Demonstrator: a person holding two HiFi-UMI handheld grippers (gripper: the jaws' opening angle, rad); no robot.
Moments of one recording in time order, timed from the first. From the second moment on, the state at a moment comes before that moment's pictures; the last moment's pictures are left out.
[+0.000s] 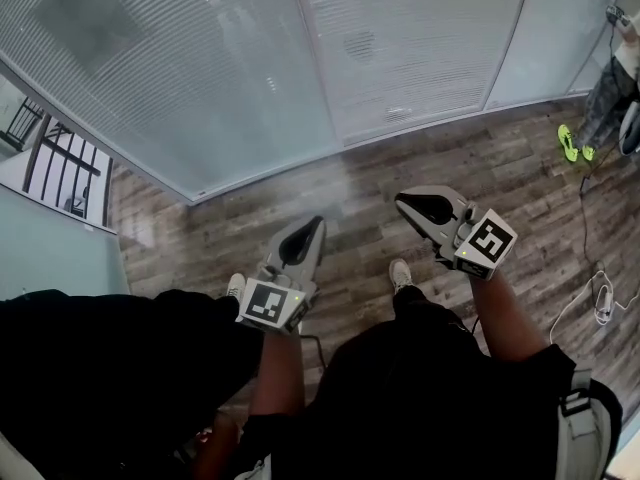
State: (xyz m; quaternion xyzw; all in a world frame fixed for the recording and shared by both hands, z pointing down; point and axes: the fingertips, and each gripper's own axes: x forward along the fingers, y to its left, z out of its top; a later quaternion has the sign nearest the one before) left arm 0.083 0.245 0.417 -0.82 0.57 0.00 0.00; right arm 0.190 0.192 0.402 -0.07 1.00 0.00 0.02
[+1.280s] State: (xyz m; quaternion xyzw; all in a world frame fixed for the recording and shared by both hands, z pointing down) left arm 0.067 0.044 0.397 -0.77 0.63 -0.03 0.02; right arm 0.167 -0.029 0.390 0.00 1.00 0.00 0.06
